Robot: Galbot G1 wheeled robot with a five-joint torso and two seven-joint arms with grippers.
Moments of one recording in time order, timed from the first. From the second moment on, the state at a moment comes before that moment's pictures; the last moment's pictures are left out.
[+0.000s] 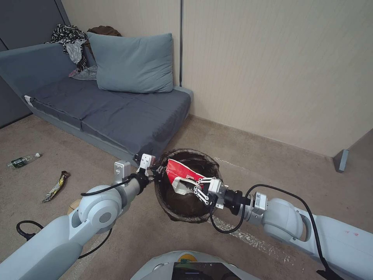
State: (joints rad) left arm 1.15 -0.72 -0.14 -2.31 -1.15 0.52 -0.38; right arm -0.92 0.39 -0.32 2.24 0.58 0.22 -0.12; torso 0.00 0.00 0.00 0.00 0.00
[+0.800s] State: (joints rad) left arm 1.16 -0.72 -0.14 -2.31 -1.15 0.52 -0.38; right arm -0.92 0.41 -0.34 2.23 0.57 0.21 -0.08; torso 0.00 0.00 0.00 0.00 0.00
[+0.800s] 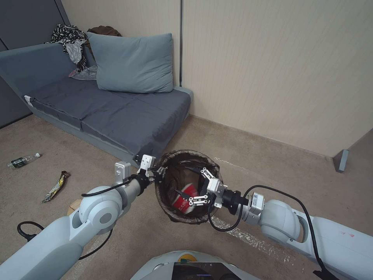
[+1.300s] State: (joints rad) left arm 1.17 -0.72 -0.14 -2.31 -1.15 0.52 -0.38; right arm -0.98 0.40 -0.27 2.25 0.57 0.21 -0.08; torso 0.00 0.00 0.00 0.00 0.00
